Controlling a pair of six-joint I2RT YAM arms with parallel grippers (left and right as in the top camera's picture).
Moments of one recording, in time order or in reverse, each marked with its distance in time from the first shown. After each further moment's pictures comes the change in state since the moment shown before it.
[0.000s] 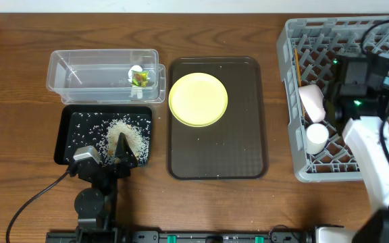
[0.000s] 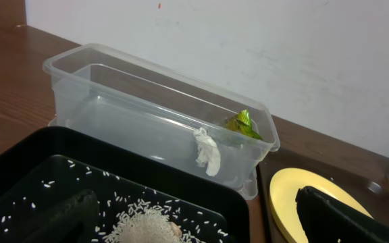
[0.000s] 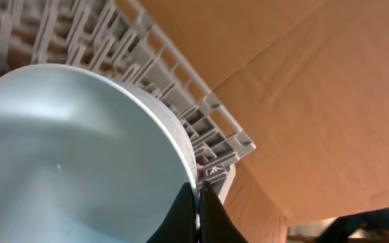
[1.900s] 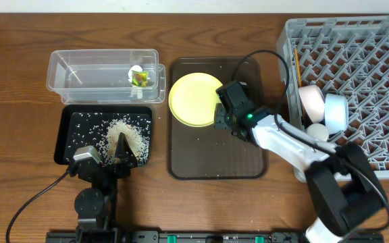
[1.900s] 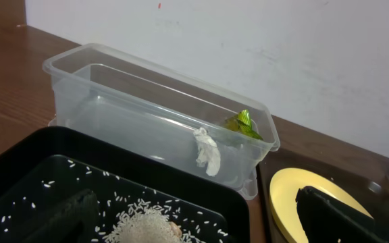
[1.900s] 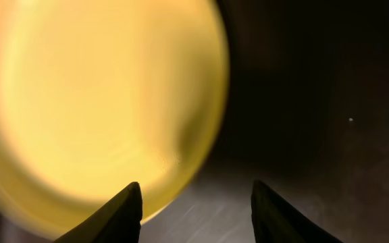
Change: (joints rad) left arm 0.000 0.000 0.000 0.000 0.000 0.000; right arm 0.583 0.345 -0.023 0.169 -1.029 0.625
